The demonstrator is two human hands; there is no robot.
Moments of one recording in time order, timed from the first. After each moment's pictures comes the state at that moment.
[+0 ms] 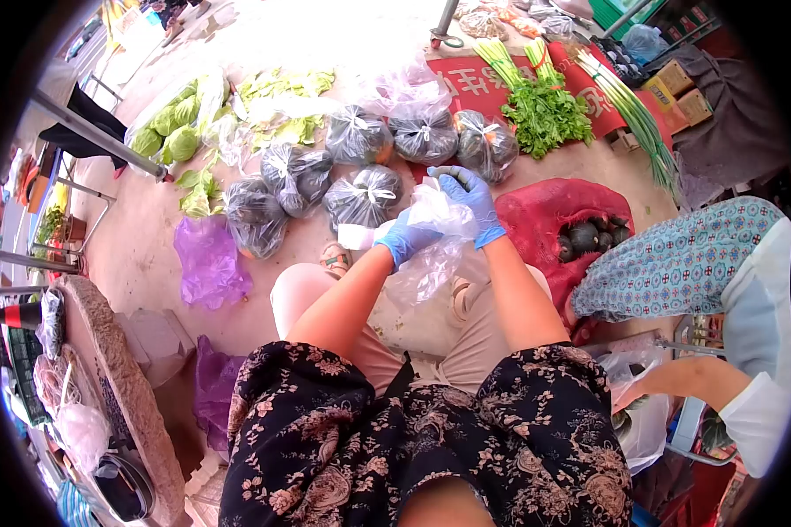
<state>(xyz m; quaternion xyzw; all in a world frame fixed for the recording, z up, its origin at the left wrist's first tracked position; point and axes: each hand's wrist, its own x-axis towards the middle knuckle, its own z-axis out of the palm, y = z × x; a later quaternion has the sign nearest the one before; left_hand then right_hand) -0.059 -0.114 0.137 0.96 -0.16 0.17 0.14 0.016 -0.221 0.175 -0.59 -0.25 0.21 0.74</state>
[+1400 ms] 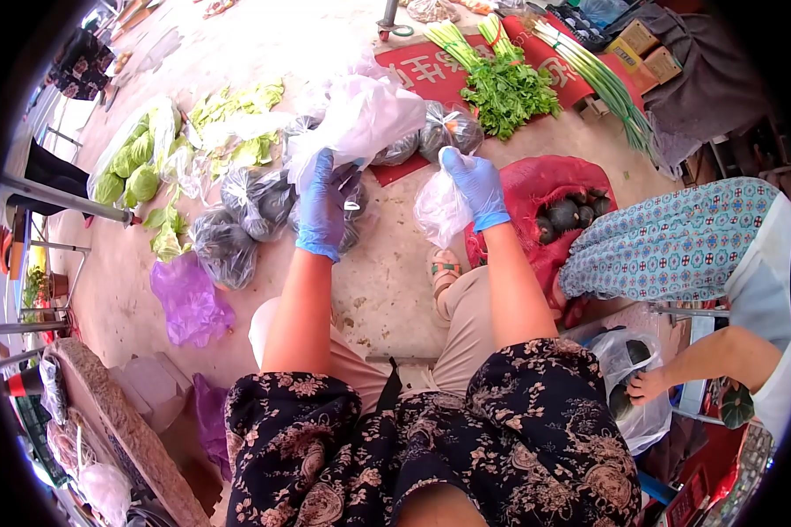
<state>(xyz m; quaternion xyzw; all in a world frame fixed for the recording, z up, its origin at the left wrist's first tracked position) -0.028 -0.064 0.193 0.38 0.16 0.18 0.89 0.077 -0.265 0.196 -0.75 -0.13 0.09 0.64</state>
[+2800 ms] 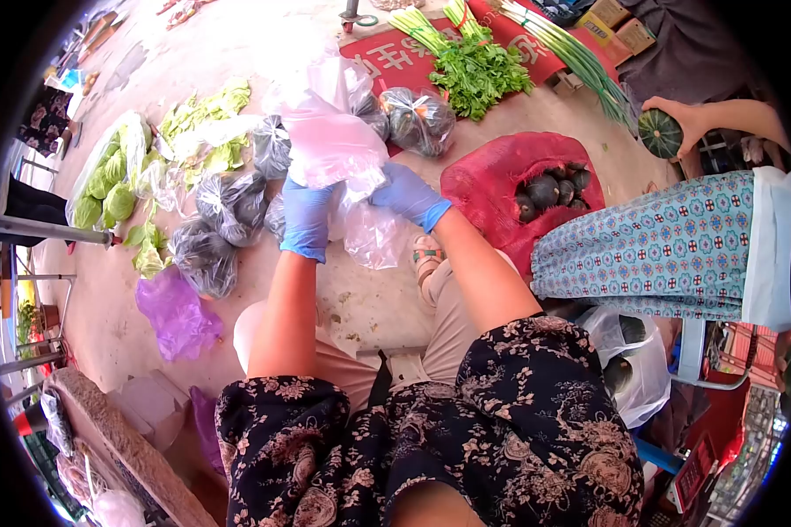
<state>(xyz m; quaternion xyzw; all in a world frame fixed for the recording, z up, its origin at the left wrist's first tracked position) -0.032 -0.088 0.185 0.52 0.13 0.23 0.81 0.048 -0.230 0.157 -0.75 -0.28 0.24 0.55</state>
